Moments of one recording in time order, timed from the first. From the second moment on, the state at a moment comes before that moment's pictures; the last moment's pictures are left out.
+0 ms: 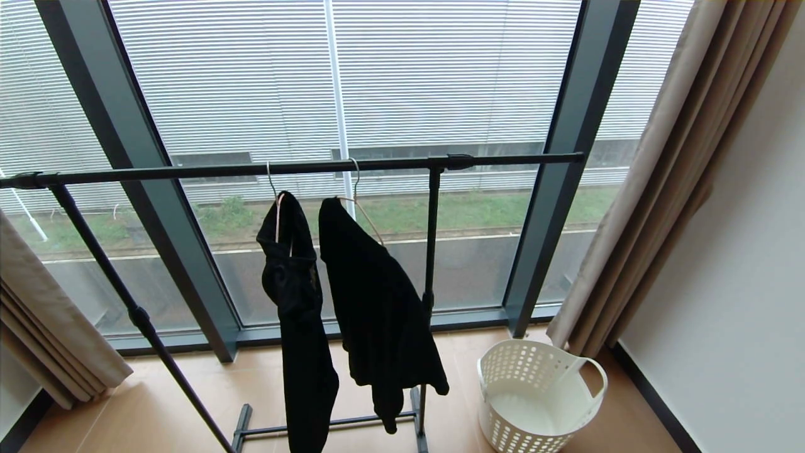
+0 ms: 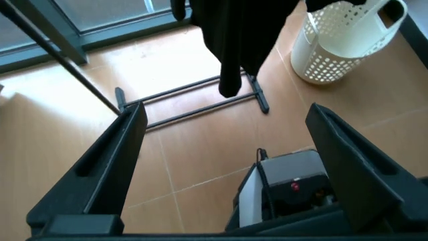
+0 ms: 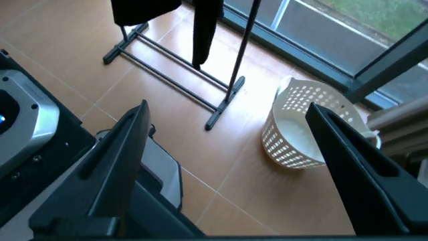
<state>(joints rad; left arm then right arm) -0.33 0.51 -0.01 0.00 0.19 -0.04 0.50 0.43 -0.02 0.00 0.02 -0.06</state>
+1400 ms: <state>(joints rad) 0.00 0.00 -0.03 0.06 -0.13 0.06 0.00 0.00 -0.04 0.06 0.29 -0.10</state>
